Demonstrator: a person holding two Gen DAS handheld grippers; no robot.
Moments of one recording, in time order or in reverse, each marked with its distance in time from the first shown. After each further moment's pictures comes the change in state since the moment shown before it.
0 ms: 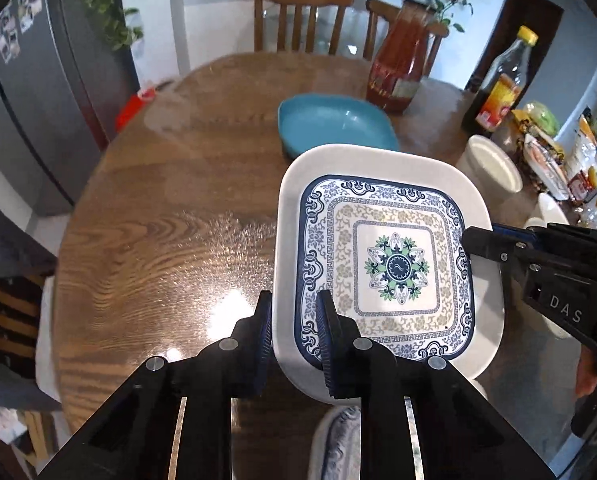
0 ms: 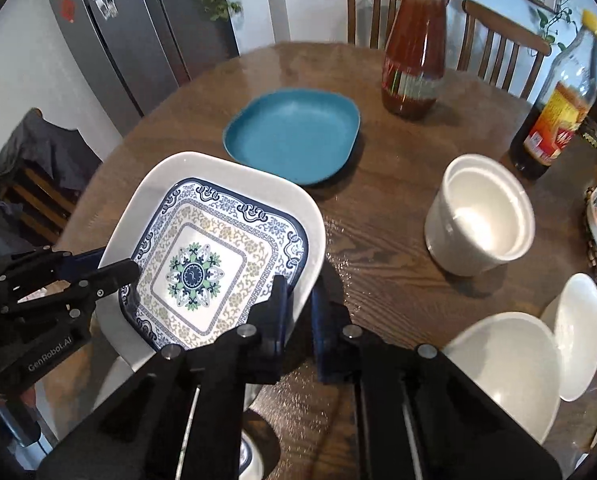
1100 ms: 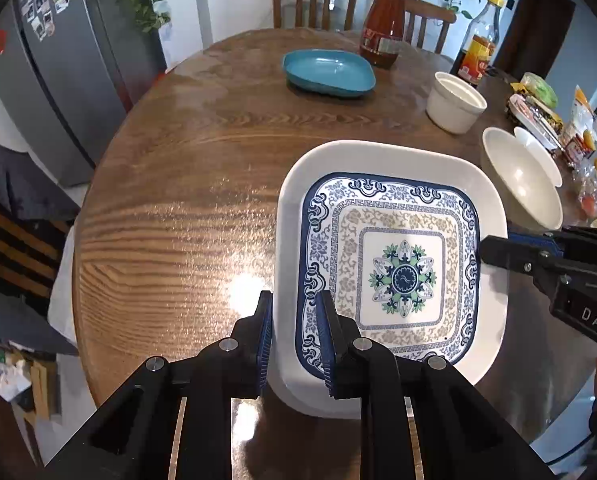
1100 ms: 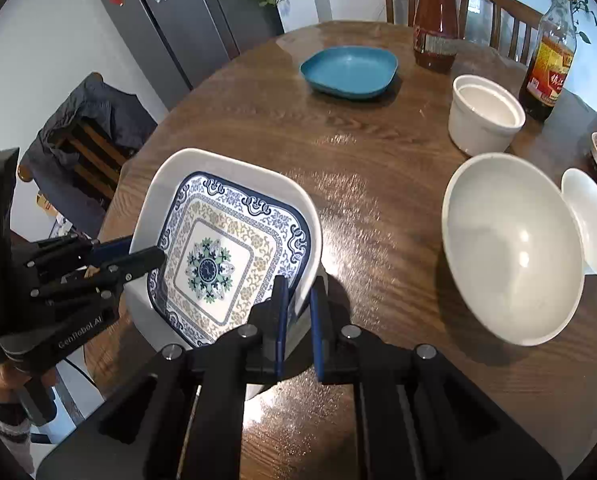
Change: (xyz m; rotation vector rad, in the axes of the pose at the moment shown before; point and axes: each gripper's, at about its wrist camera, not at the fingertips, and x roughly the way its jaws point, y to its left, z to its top) left arm -0.037 -0.028 -0.098 -0.035 0.048 0.082; right arm -0.043 0.019 -0.097 -0.051 0.060 0.151
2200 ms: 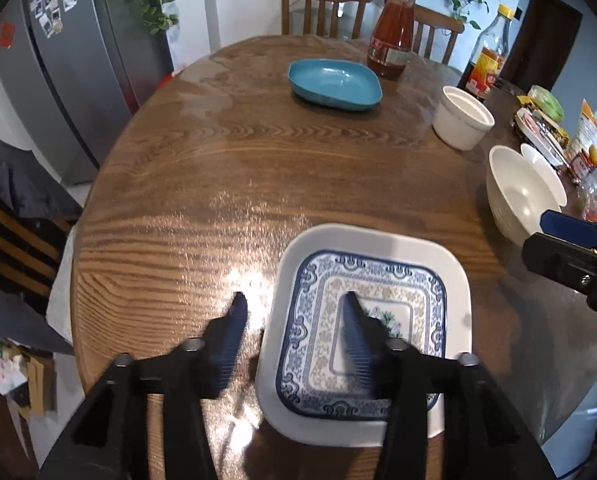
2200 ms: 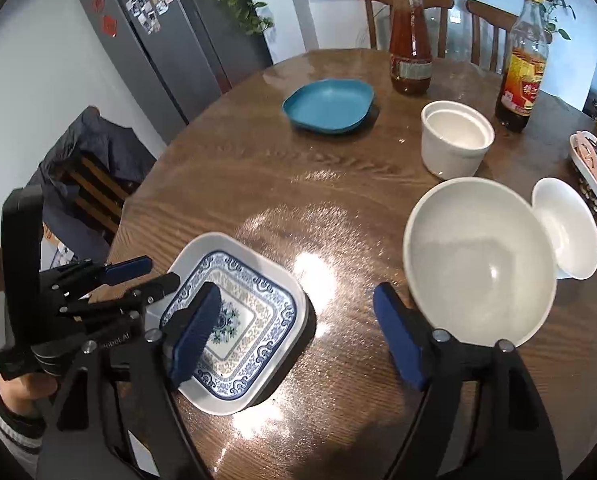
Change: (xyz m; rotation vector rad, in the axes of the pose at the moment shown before) left arm 0.000 -0.003 0.013 -0.033 -0.035 0.011; right arm -0.036 -0.020 0.007 0.063 -0.109 -0.009
